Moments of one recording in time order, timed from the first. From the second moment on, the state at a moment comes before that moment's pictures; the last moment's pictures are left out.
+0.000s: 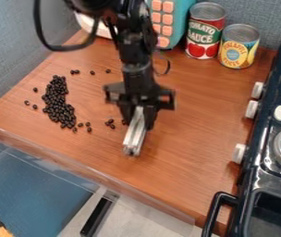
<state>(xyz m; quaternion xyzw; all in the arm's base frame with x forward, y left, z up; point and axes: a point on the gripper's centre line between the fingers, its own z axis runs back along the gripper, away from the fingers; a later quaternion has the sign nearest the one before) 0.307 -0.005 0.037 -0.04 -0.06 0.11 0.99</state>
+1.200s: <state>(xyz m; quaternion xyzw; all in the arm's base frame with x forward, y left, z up) 0.318 -0.022 0.009 -0.01 -0.07 0.11 0.99</state>
